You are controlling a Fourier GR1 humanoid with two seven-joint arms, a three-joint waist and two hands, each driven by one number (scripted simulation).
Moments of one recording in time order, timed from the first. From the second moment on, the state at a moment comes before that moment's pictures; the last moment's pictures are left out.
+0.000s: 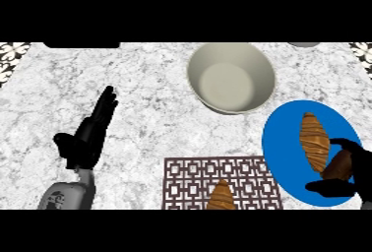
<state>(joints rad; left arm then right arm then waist) -0.14 0.07 -0.05 -1.54 -0.04 0.06 0.07 0.10 -0.27 -0.14 -1.64 0.89 0.04 0.36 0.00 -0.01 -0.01</state>
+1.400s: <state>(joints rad) -0.21 0.03 -0.11 -1.51 -0.07 0.04 0.10 -0.50 -0.01 0.50 -1.62 0.83 -0.45 0.69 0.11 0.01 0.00</state>
